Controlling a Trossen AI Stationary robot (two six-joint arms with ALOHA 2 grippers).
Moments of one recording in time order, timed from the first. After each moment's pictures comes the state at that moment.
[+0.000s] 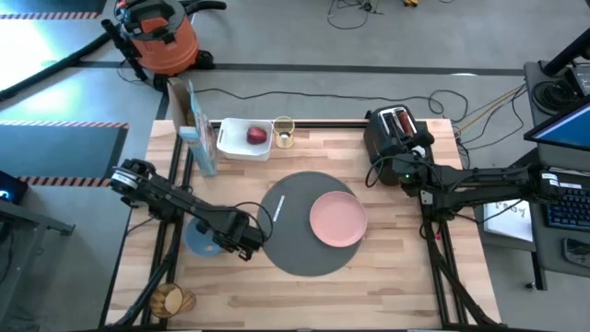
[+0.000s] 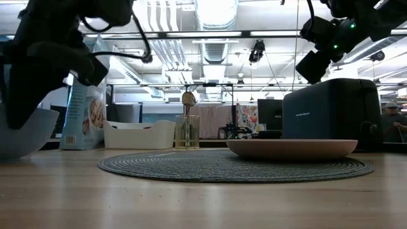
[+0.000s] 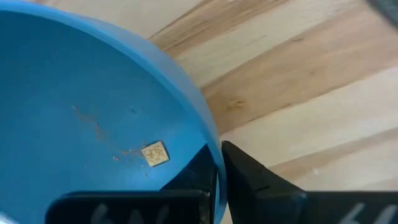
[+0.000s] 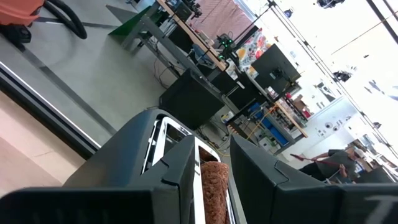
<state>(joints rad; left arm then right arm) -0.36 1.67 1.06 -1.10 0.14 -1.38 -0.16 0.89 0.47 0.09 1.28 -0.45</state>
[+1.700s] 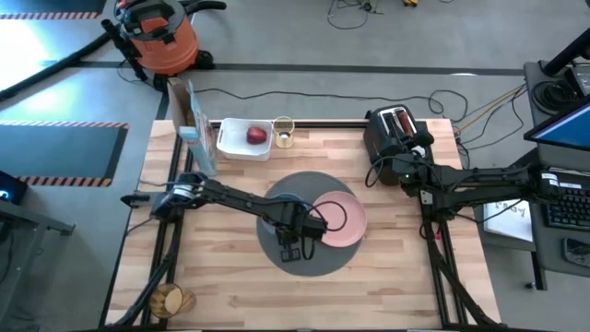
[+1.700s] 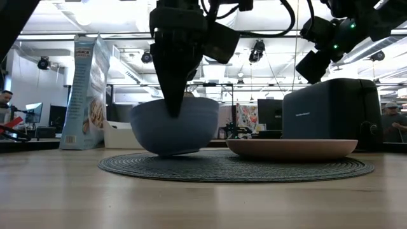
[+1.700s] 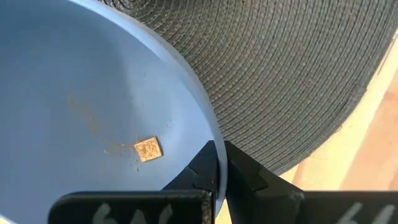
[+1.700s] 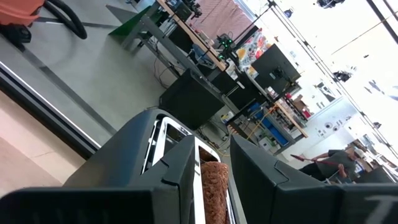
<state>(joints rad) -0.21 2.16 1.84 -1.21 0.00 -0.38 -0.16 0.89 0.47 0.09 1.28 -0.45</state>
